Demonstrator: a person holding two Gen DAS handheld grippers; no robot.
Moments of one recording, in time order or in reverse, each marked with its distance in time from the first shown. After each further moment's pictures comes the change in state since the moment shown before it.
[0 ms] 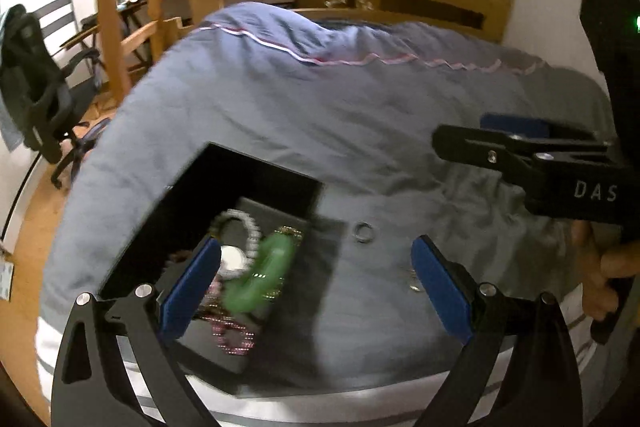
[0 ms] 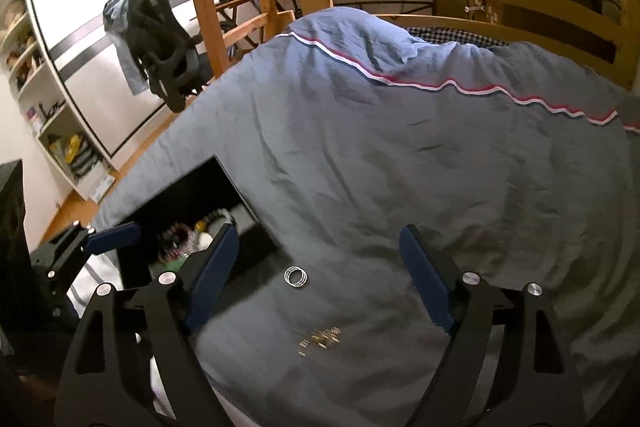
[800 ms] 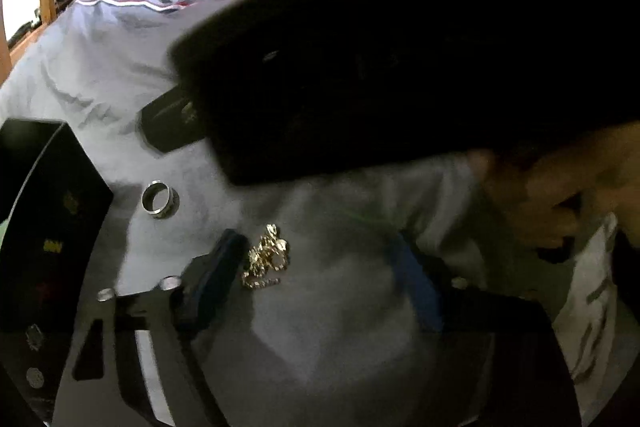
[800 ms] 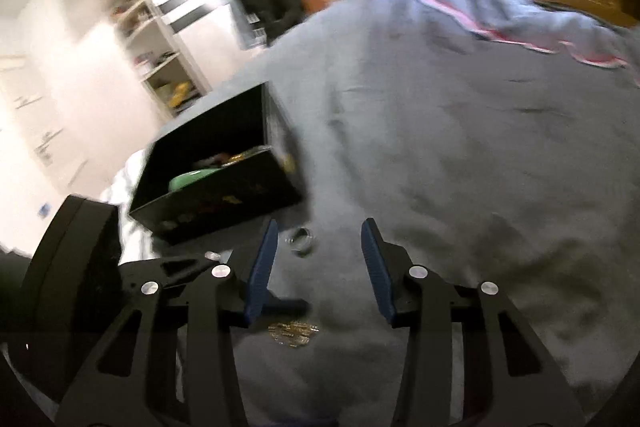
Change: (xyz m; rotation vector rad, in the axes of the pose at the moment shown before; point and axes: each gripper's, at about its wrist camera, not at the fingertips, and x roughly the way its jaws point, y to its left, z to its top) left arm 0.101 -0.103 -0.046 0.167 0.093 -0.187; right arm 0.089 -0.033 -0.029 -0.233 0.105 0.516
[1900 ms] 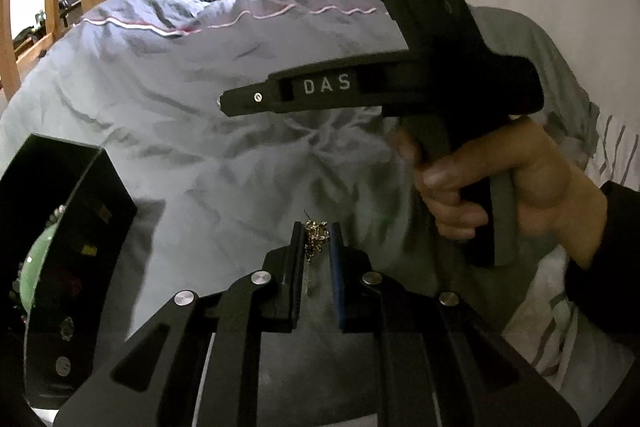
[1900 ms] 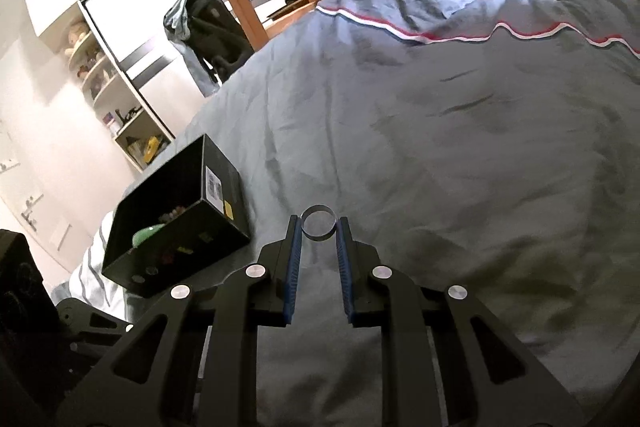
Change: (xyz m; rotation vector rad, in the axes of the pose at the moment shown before) left arm -0.046 0.000 0.000 0.000 -0.075 -0.026; right arm -0.014 -0.043 -0.004 0.221 -0.171 -0.137
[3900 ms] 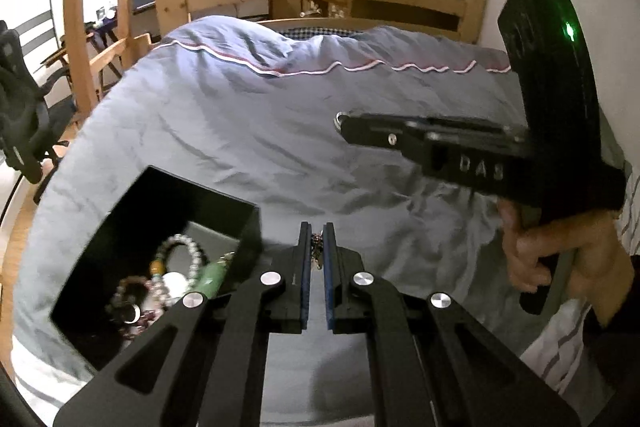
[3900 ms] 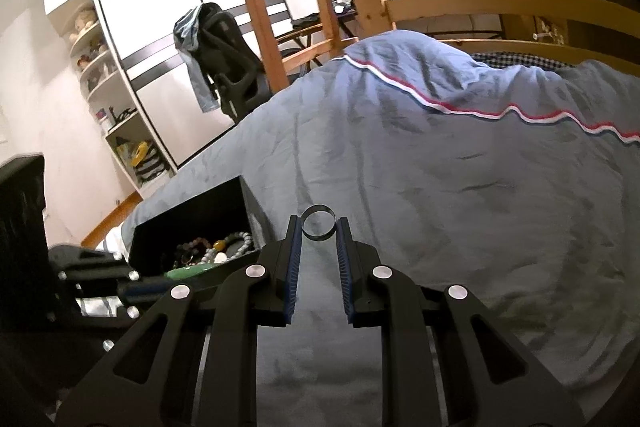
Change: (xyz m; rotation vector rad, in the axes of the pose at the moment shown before) left arm -0.055 0.063 0.037 -0.118 -0.080 0.181; right arm -0.028 0.063 0.027 -0.132 -0.092 -0.073
